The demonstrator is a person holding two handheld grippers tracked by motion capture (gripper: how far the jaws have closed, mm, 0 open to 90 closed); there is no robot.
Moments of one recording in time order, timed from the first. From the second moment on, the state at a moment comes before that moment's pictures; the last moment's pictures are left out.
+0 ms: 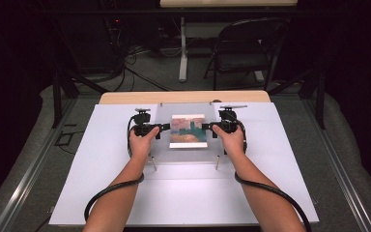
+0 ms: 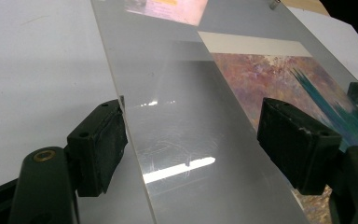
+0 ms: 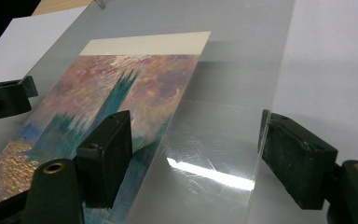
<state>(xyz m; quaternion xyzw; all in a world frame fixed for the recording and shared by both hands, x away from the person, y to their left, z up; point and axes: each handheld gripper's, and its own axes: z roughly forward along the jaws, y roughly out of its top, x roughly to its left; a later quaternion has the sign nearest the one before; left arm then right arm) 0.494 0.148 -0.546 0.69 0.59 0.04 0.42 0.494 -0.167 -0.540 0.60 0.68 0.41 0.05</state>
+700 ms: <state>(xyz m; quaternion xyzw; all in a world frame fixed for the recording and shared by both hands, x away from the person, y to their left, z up) 0.491 0.153 -0.546 0.68 0.58 0.05 0.45 0.489 -0.166 -0.539 0.59 0.68 0.43 0.08</state>
